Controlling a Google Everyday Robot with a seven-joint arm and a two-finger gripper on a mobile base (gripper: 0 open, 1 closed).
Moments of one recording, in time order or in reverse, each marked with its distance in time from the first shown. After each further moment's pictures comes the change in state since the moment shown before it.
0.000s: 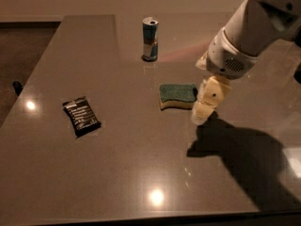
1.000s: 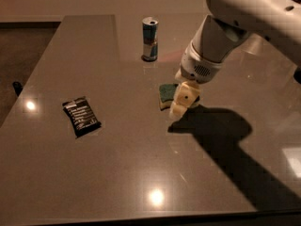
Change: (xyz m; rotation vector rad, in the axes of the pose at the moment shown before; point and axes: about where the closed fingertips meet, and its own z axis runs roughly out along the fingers) arm -0.026 -0.025 0.063 -0.053 0.023 0.000
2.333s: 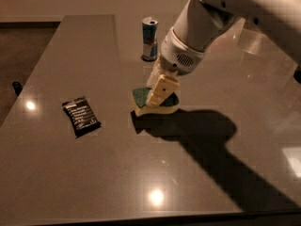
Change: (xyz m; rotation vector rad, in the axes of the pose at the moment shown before) arm -0.067 0.032 -0.013 -0.089 -0.113 -0.150
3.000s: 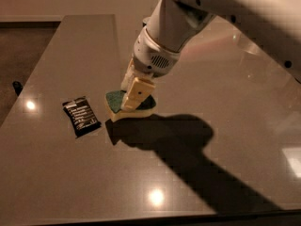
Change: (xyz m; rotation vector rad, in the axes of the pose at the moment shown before) arm -0.055 0.025 0.014 -0.035 -0.051 -0.111
